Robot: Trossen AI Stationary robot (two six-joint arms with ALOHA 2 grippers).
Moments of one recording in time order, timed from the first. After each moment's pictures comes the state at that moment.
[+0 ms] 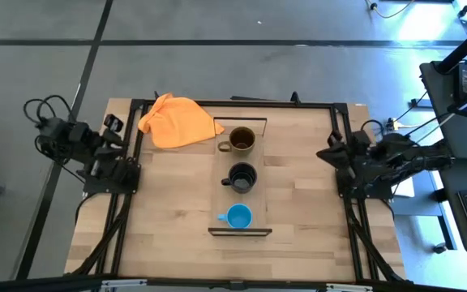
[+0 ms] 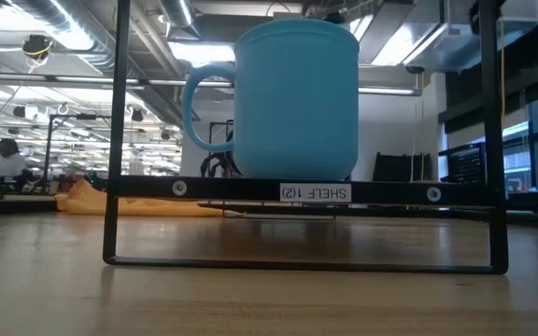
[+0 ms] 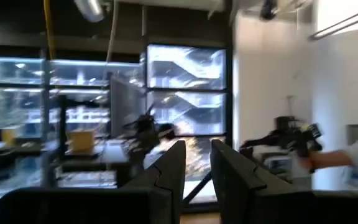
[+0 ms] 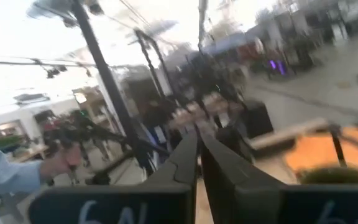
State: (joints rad) left arm -0.34 0.00 0.62 -0.23 -0.18 0.05; right arm 0.17 0.28 0.46 0.03 0.11 0.36
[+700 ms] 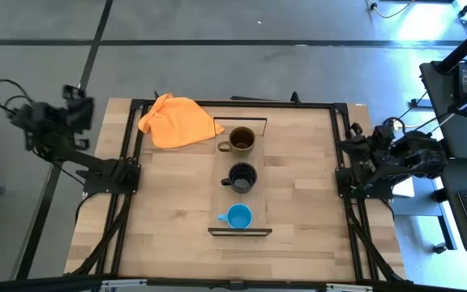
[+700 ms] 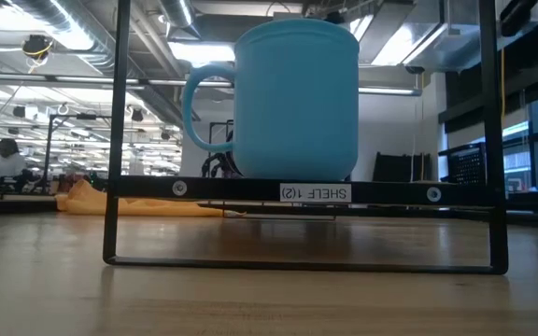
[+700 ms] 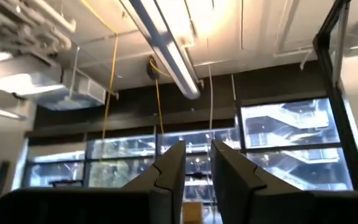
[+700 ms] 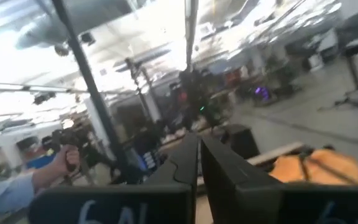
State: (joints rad) left arm -0.29 0.00 0.76 -0.01 -0.46 0.40; right arm 0.15 0.01 0.50 -0.17 0.17 0.35
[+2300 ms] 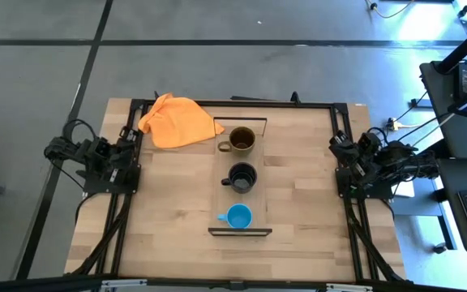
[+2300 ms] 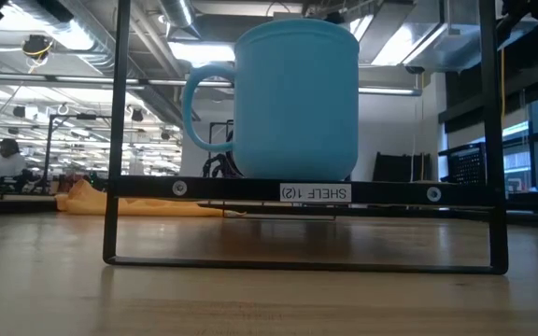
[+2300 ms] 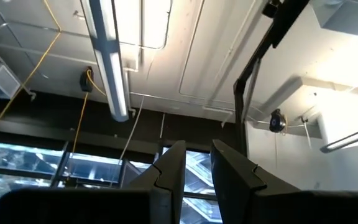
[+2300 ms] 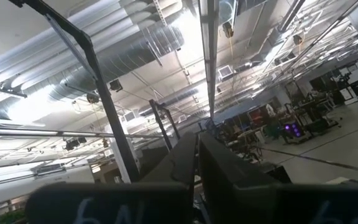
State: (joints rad) left arm -0.32 0.00 0.01 0.91 -0.20 0.08; right arm 0.15 0.00 0.17 0.40 0.16 0.39
